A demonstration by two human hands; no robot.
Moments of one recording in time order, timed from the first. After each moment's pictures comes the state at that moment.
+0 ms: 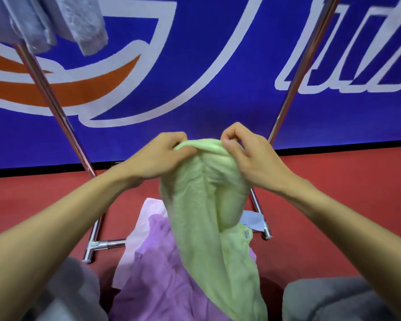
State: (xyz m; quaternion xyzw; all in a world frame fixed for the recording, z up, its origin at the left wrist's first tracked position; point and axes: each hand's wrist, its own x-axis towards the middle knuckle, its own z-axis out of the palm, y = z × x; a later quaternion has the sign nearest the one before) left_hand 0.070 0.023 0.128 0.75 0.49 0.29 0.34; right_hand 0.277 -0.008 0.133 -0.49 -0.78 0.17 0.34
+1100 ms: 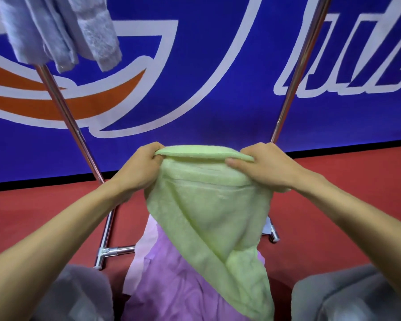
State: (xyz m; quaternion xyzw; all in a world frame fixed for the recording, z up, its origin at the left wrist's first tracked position) left_hand 0.038 0.002 0.125 0.67 0.59 0.32 0.33; right_hand 0.294 -0.015 0.136 -0.62 -0.76 0.15 0.16
